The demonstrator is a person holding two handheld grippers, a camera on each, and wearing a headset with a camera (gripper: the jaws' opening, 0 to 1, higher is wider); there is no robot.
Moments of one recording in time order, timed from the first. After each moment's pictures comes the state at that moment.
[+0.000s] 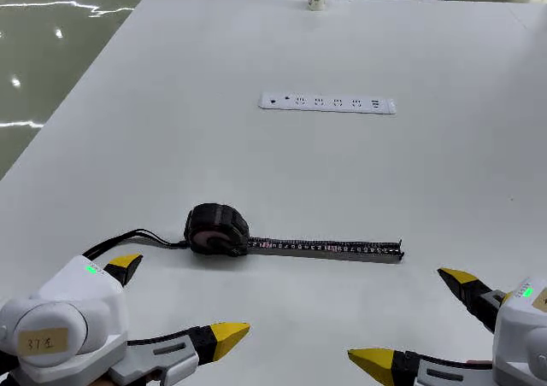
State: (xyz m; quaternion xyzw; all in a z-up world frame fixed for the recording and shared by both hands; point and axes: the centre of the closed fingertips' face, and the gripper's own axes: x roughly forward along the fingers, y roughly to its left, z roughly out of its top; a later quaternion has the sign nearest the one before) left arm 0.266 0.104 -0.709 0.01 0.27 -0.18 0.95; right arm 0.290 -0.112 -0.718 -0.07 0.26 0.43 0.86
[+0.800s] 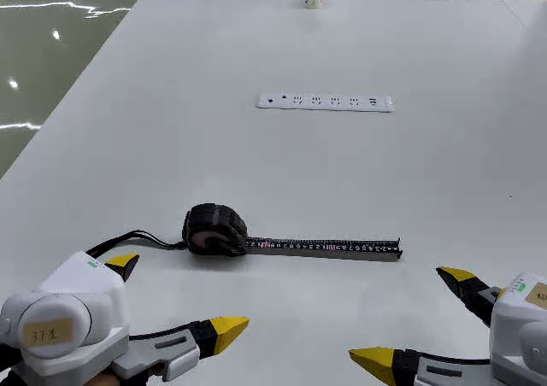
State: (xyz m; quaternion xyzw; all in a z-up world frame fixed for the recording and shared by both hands) left arm 0.273 0.107 -0.710 0.01 0.28 -0.17 0.94; right arm 0.295 -0.116 -0.726 -0.08 0.27 0.43 0.86
